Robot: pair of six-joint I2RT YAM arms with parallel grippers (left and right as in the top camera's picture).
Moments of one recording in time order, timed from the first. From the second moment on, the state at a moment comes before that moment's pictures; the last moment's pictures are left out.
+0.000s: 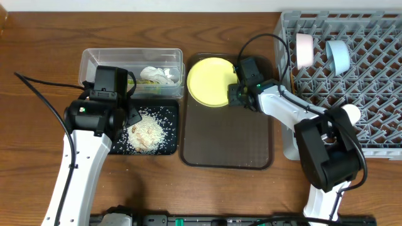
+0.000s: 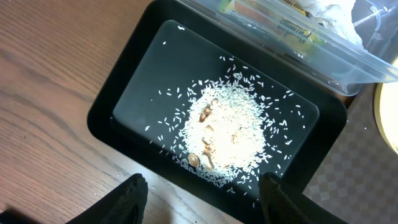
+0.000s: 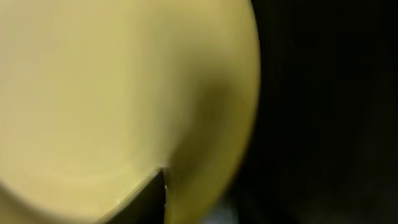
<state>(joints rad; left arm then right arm) -0.10 1.27 1.20 -1.15 -0.22 -0.59 0.43 2.01 1.24 -0.33 0.00 0.38</state>
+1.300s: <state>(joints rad) -0.10 1.27 1.20 -1.15 -0.22 -0.59 -0.01 1.35 1.25 -0.52 0.67 -0.26</state>
